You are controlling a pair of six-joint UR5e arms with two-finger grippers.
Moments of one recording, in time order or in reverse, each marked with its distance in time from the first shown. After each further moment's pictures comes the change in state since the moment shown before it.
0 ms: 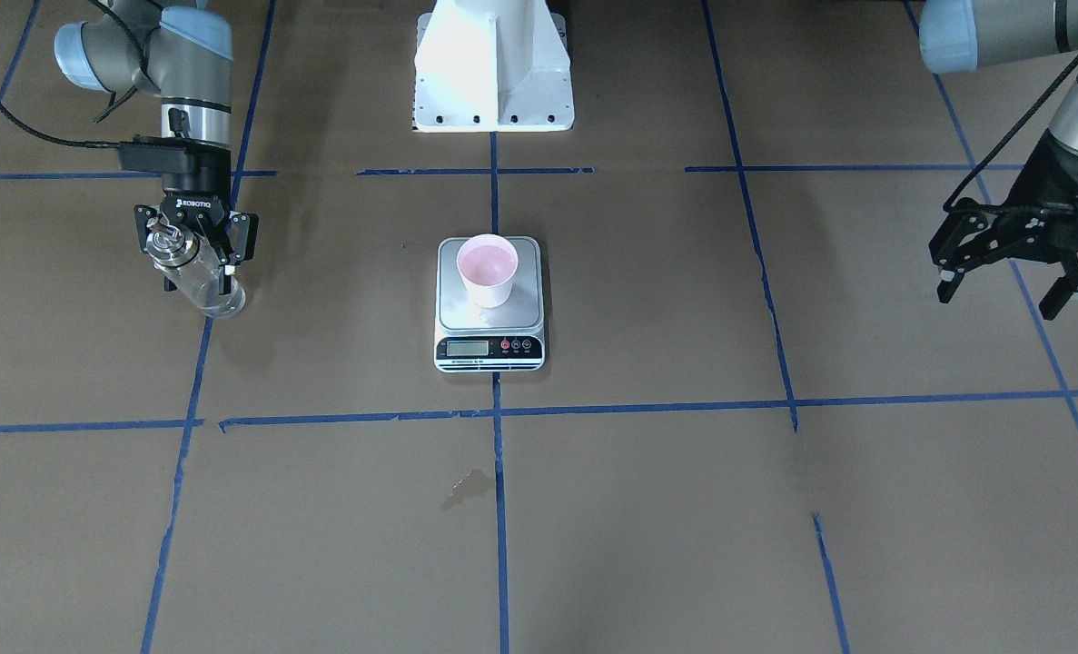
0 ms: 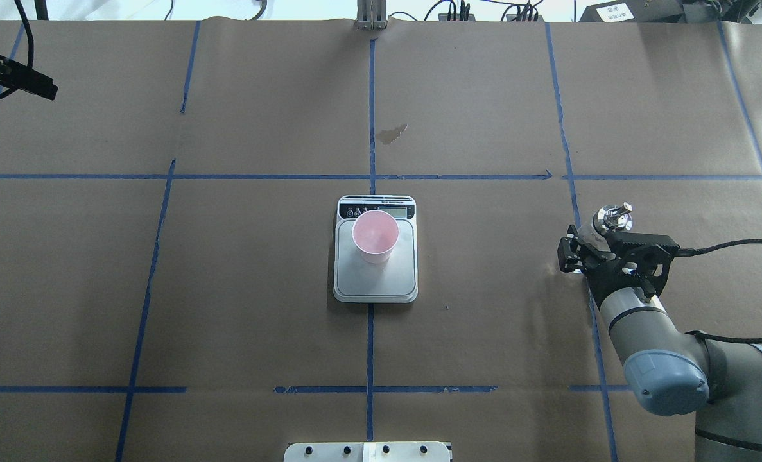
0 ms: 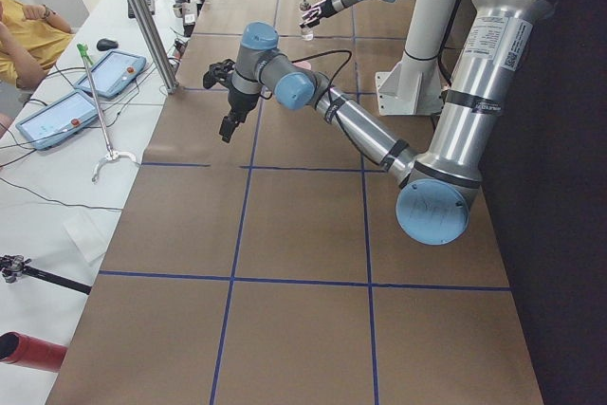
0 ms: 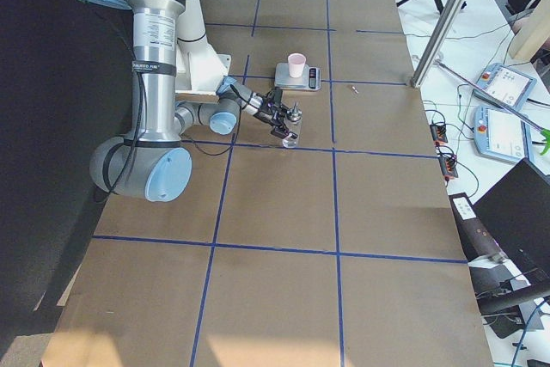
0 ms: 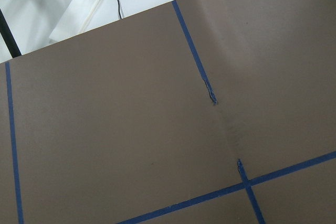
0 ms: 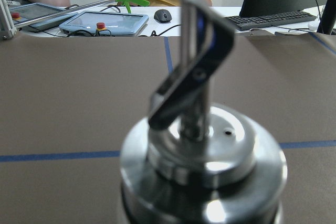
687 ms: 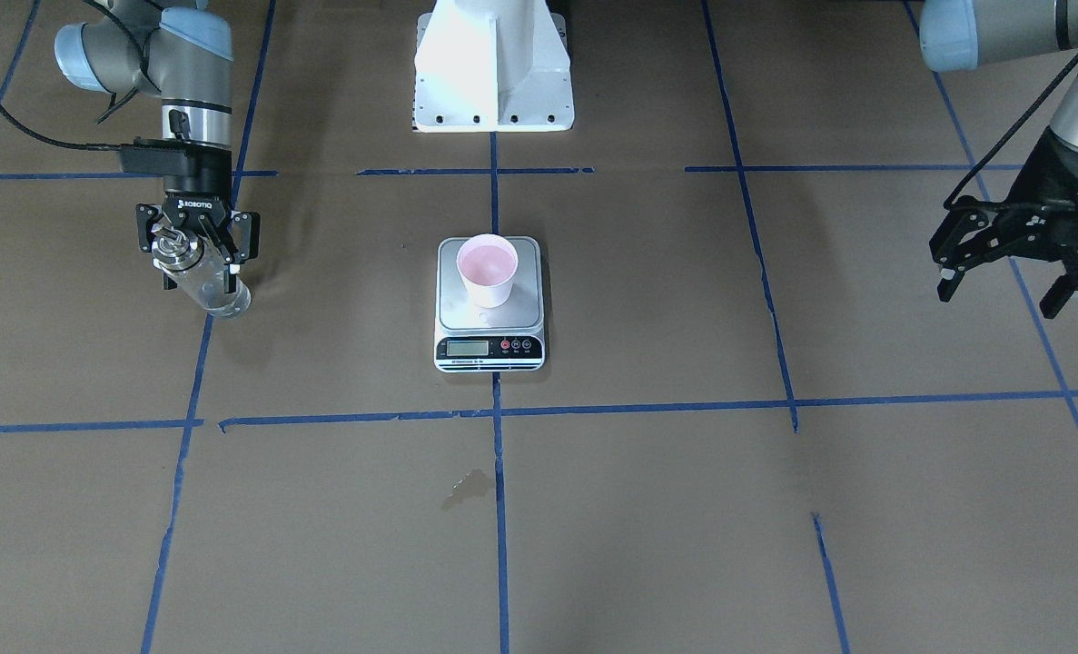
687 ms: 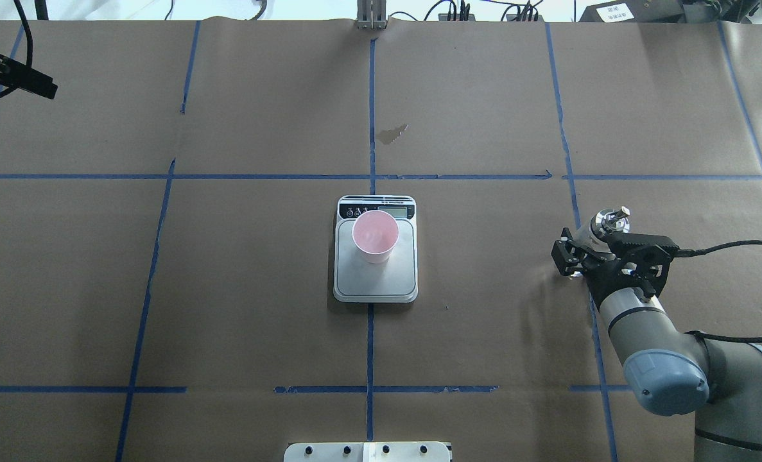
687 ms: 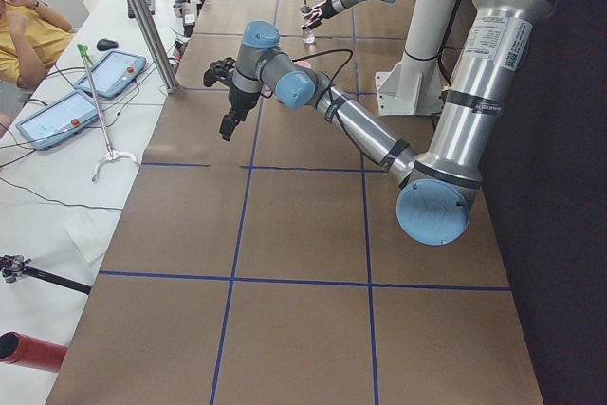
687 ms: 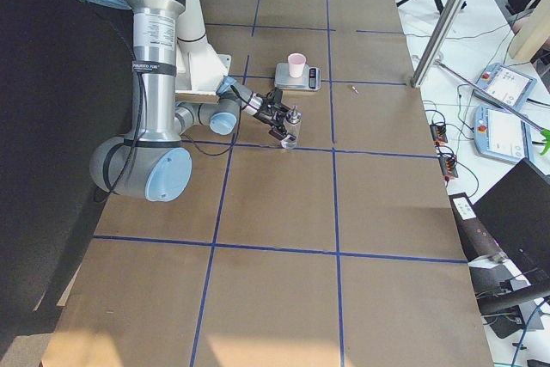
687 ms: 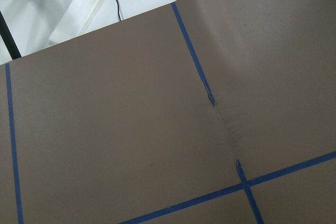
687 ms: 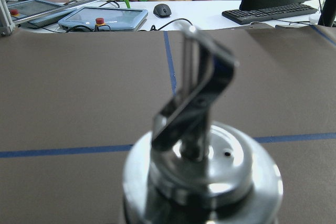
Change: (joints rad) left arm -0.001 0.000 -0.005 0.000 0.000 0.000; right arm 0.000 0.001 -0.001 0.003 0.007 0.011
